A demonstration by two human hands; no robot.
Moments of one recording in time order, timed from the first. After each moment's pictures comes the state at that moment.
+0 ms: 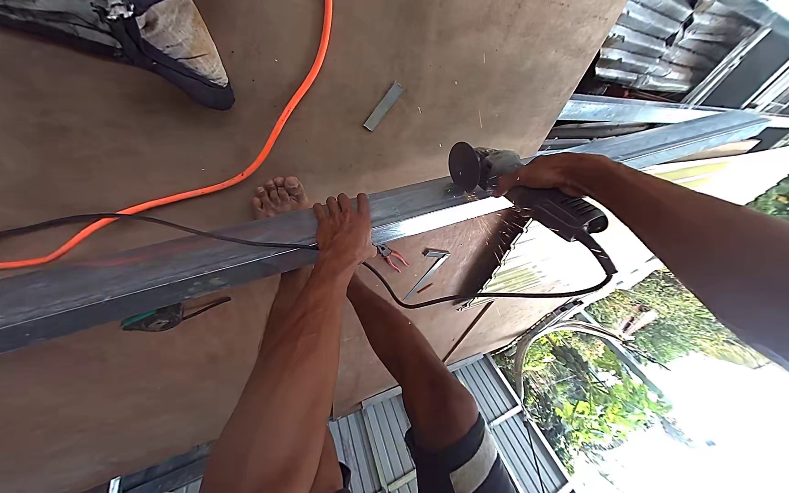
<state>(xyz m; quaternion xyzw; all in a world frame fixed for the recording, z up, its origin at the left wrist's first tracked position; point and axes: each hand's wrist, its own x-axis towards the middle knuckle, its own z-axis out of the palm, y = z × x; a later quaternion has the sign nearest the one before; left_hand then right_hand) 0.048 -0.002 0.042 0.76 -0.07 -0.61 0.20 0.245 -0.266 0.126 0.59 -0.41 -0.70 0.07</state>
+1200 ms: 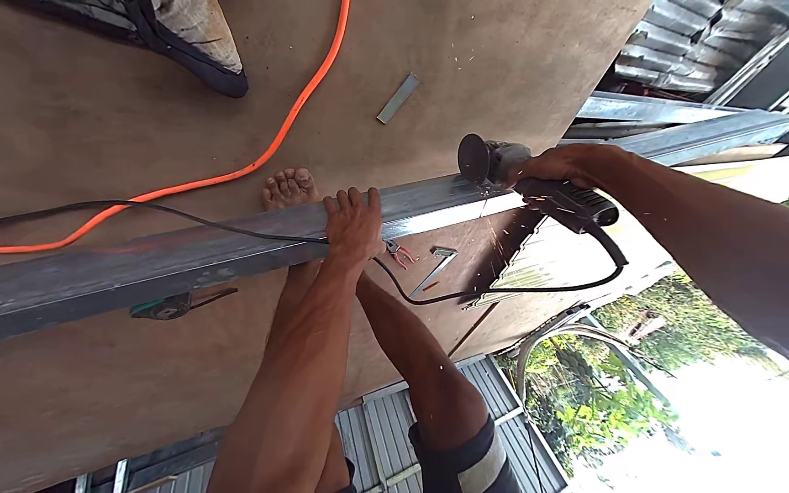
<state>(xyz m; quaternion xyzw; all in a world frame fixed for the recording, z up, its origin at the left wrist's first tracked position) 0.047 -0.003 0.041 0.77 -0.07 -0.61 0.20 0.243 -0.270 0.105 0.59 -0.42 -0.69 0.07</state>
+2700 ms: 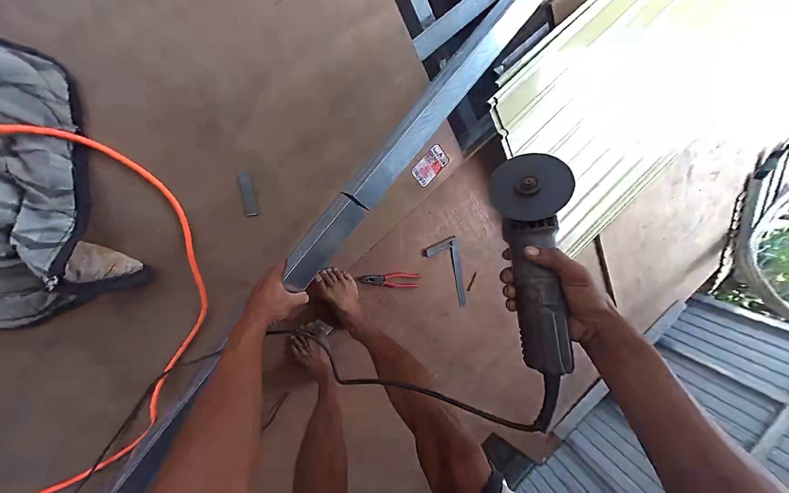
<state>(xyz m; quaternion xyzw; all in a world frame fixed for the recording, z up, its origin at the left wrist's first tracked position) 0.058 -0.009 0.023 0.77 -0.07 -0.59 0.23 -0.067 -0.389 0.312 0.37 -0.64 -0.16 -0.66</state>
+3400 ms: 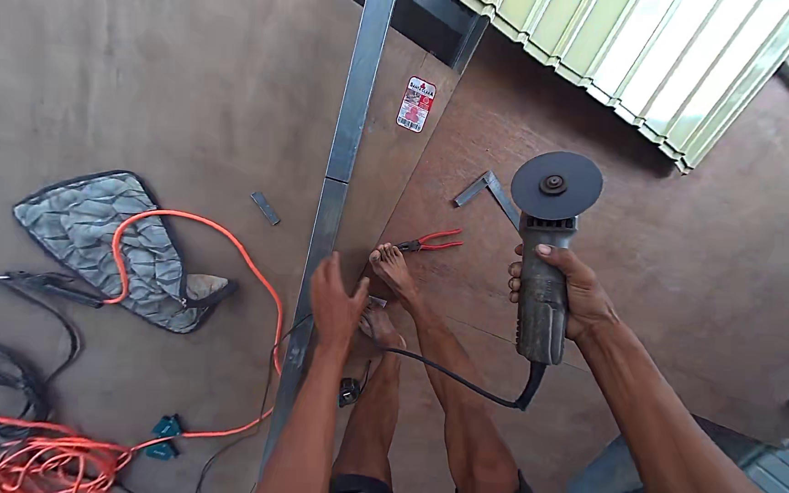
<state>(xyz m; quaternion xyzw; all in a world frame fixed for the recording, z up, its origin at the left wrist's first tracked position) -0.036 -0.067 0.148 0.88 -0.25 -0.37 0.16 -0.253 -0.334 0.264 0.19 -0.64 0.04 -0.75</state>
